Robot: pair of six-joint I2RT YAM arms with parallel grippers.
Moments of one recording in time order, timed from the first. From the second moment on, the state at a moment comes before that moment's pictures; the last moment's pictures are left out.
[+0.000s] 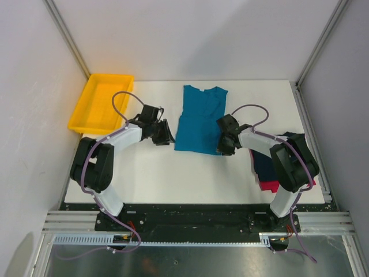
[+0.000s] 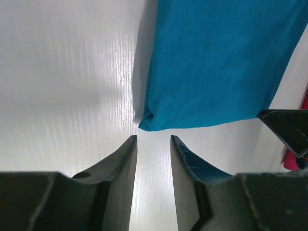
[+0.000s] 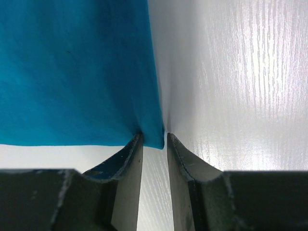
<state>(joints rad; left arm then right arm) -0.35 1.70 1.08 -0.35 0.27 -0.59 0.52 1.75 1.08 -0.46 0.09 0.78</state>
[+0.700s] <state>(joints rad) -0.37 1.70 1.06 -0.33 0.27 -0.61 0.51 1.70 1.06 -0.43 0.10 0.82</state>
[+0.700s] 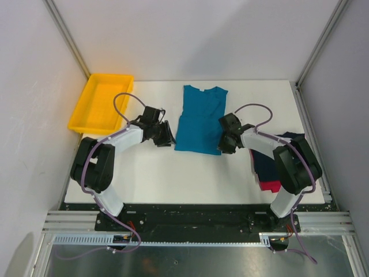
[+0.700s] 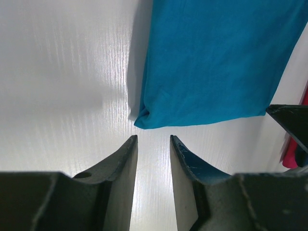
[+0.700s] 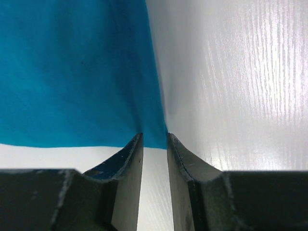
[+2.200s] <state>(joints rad) -0.43 1.85 1.09 -0.29 0.20 -0.67 0.51 1.76 1.05 -0.40 0.10 0.83</state>
